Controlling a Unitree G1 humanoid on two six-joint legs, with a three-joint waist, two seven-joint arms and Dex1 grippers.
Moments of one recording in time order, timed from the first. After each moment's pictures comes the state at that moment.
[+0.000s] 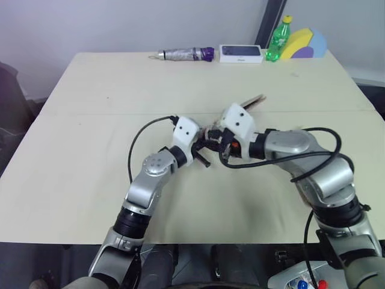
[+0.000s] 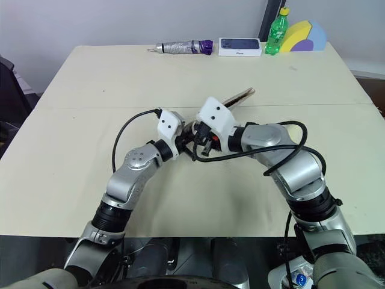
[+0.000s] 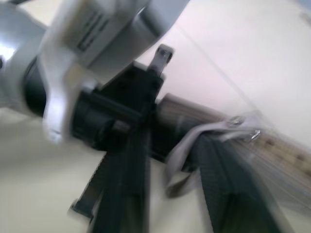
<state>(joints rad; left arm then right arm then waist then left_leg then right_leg) -0.46 0.07 -0.21 -0.07 -0.16 0.38 -0.44 -0.63 -0.59 0.22 -0.52 0.37 1.00 0.70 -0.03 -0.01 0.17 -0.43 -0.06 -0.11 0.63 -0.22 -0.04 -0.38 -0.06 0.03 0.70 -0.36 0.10</state>
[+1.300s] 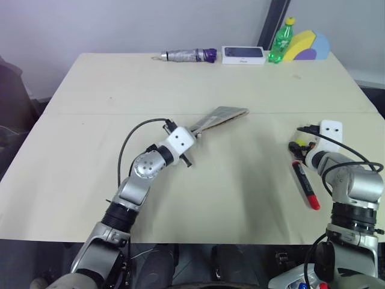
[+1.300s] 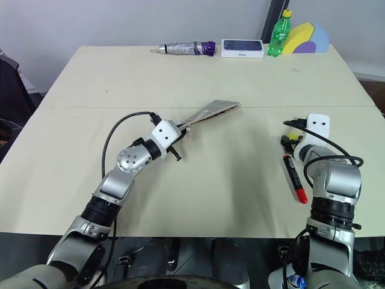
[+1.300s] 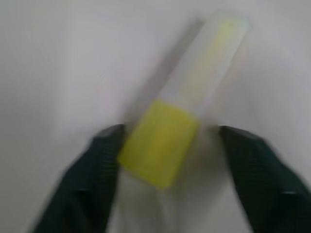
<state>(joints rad) -0.47 0.22 -0.25 0.14 0.10 0.01 -0.44 -0.44 -0.48 -0.40 0.01 0.23 1.02 0.13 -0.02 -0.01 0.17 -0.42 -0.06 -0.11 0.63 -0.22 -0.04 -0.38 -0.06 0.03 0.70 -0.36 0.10</state>
